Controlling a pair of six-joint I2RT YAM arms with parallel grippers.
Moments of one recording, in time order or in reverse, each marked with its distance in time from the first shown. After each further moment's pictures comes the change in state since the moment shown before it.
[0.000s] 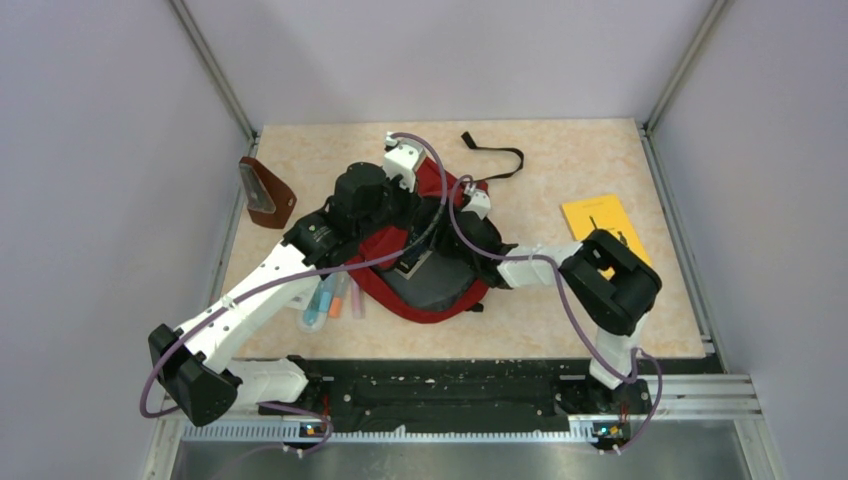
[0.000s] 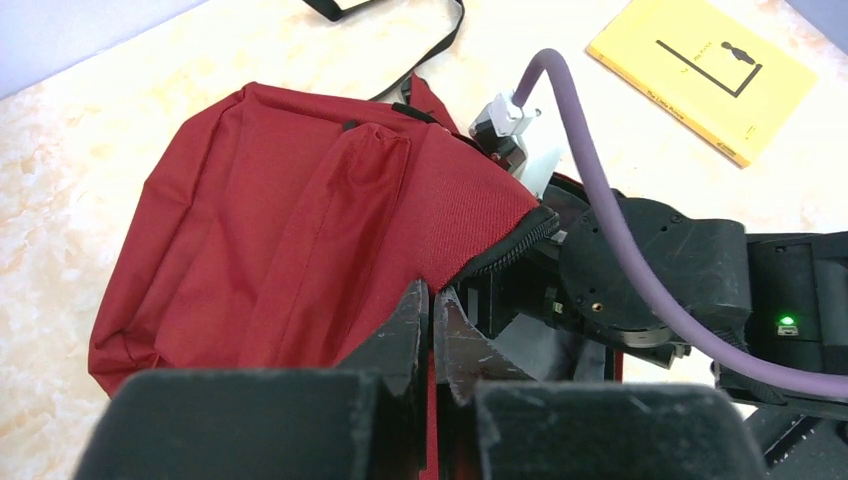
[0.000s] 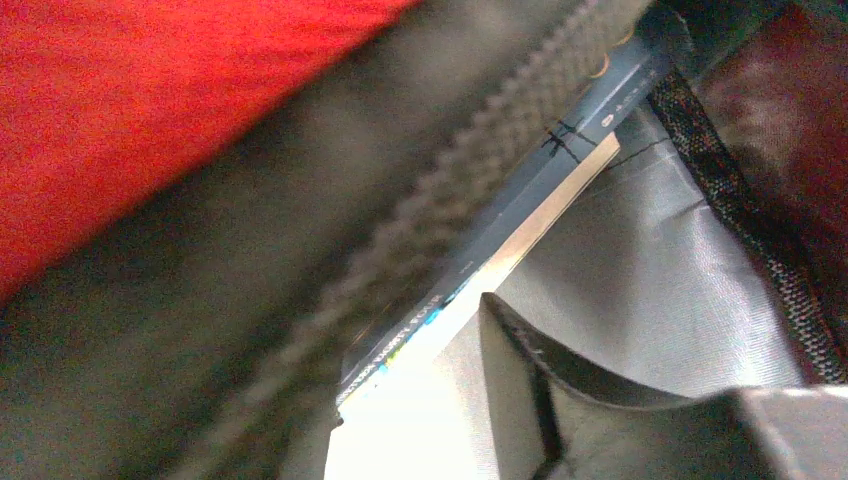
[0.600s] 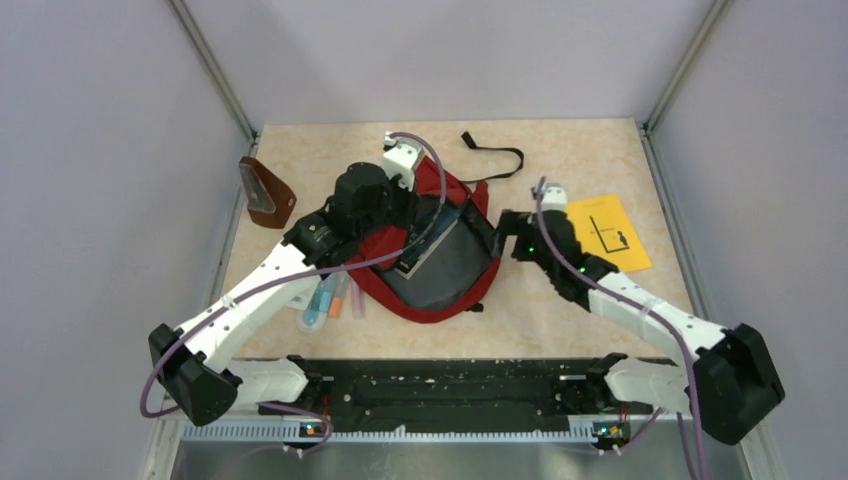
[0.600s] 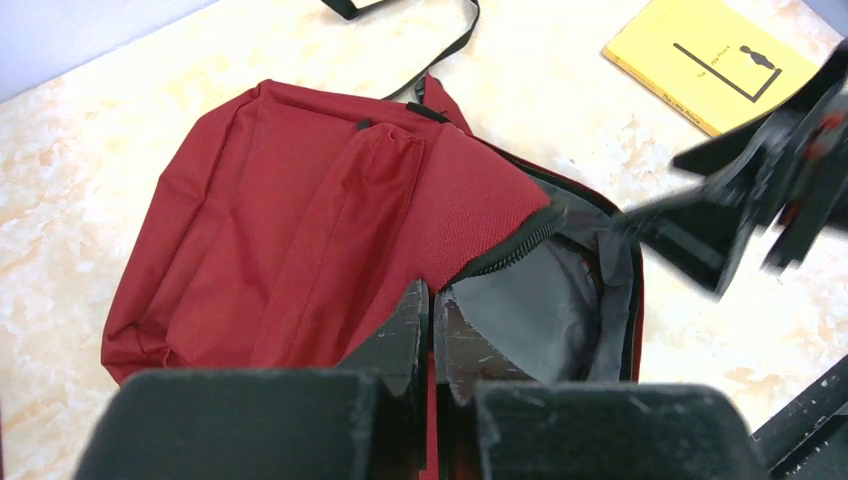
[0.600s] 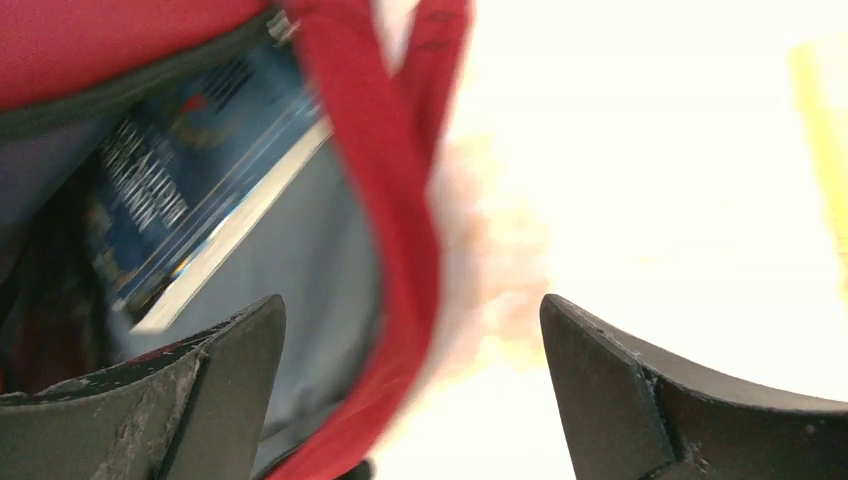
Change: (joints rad) left arm 0.004 0.001 -0.002 0.001 -0.028 0.000; right arm -0.158 -0.670 -0.258 -0.438 -0.036 -0.319
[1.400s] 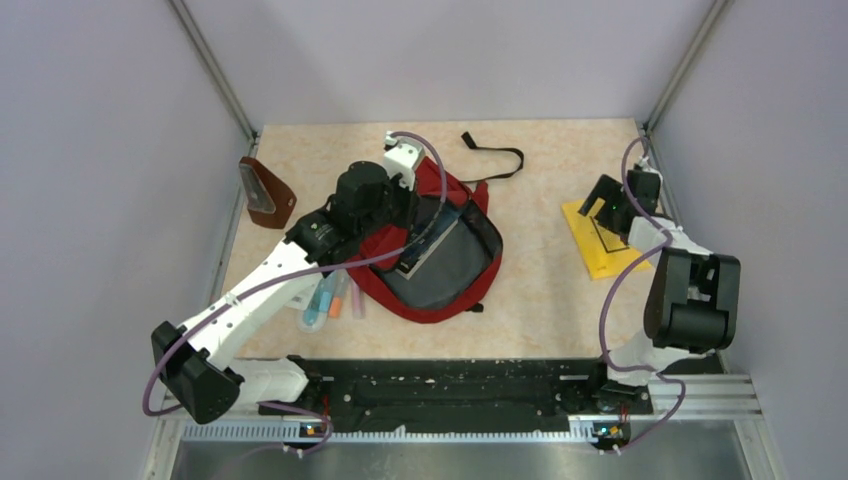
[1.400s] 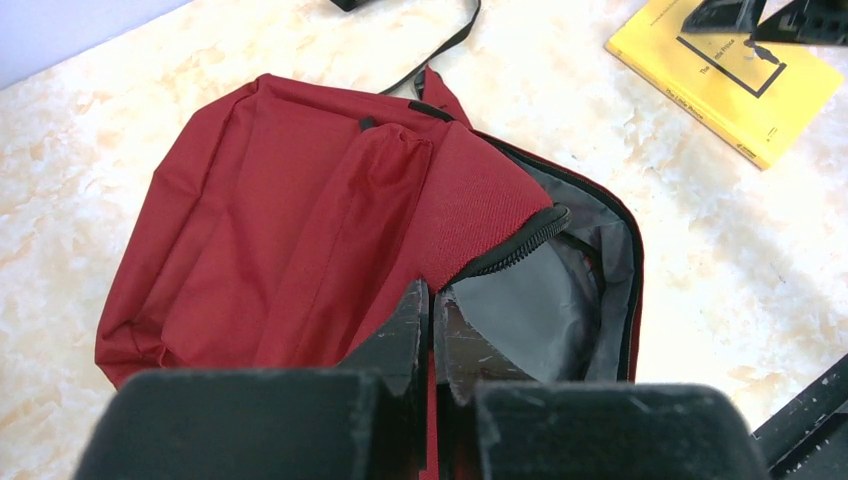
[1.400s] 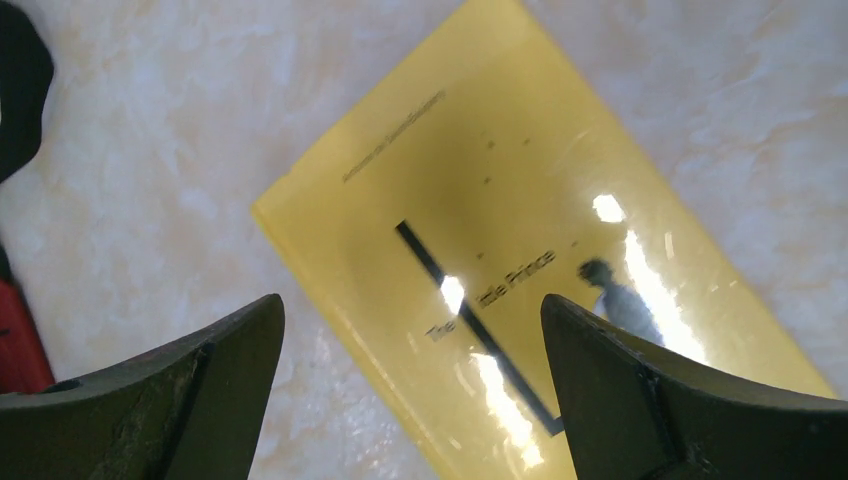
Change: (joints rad) left arm 0.011 0.013 0.000 0.001 0.013 -0.003; right arm -0.799 0.391 0.202 -0.053 -0.263 -0.091
